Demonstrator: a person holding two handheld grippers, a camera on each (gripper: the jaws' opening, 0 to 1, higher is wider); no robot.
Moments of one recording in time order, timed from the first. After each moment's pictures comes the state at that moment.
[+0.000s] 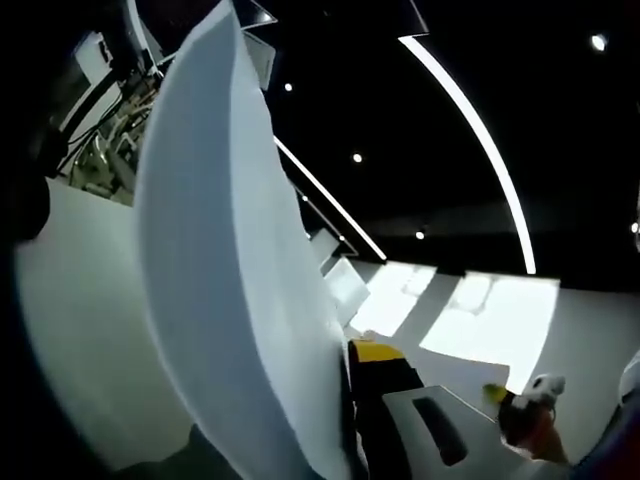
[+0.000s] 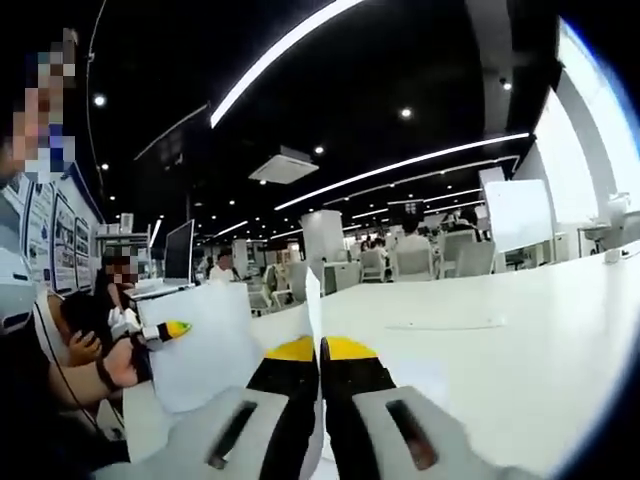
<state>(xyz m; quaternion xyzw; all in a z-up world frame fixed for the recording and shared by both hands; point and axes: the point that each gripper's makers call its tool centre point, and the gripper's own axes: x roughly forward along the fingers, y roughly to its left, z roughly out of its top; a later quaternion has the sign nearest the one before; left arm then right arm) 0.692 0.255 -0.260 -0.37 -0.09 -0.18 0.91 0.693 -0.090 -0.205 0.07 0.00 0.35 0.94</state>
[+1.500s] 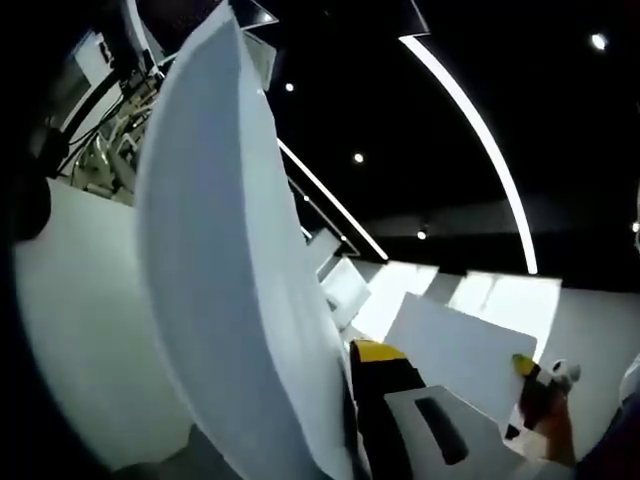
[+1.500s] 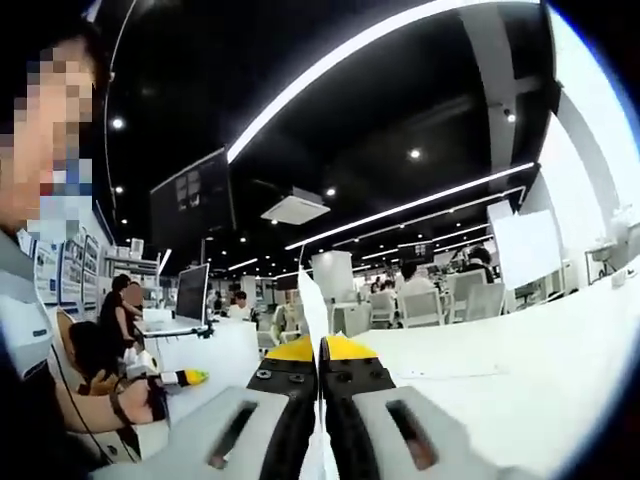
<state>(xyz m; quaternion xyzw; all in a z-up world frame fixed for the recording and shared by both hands) 0.694 0.261 -0.262 -0.37 -0.09 -0.18 0.91 0.671 -0.085 -0.136 0.09 -0.10 0.36 0.92</state>
